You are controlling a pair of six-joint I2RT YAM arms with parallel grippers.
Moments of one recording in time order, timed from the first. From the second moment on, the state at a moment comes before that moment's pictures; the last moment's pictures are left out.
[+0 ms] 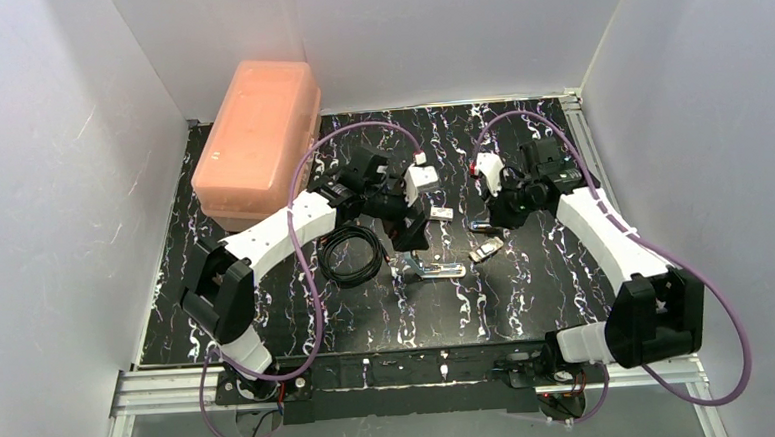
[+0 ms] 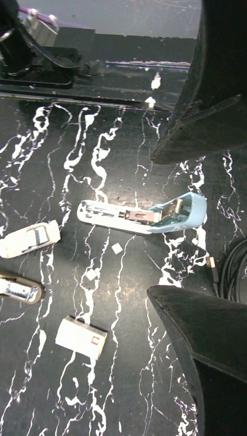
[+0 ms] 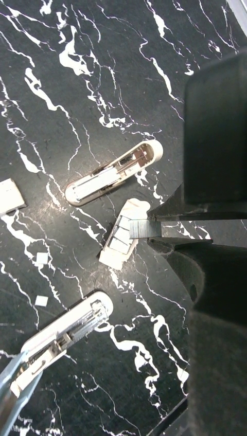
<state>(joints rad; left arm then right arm) -0.71 1.68 1.32 -0.41 0.67 0.31 0.22 1.35 1.06 -0.76 -0.43 -0.67</state>
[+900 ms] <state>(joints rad) -0.71 1.66 1.21 -0.52 0.66 0.60 0.22 1.20 0.93 -0.76 -0.51 -0.65</state>
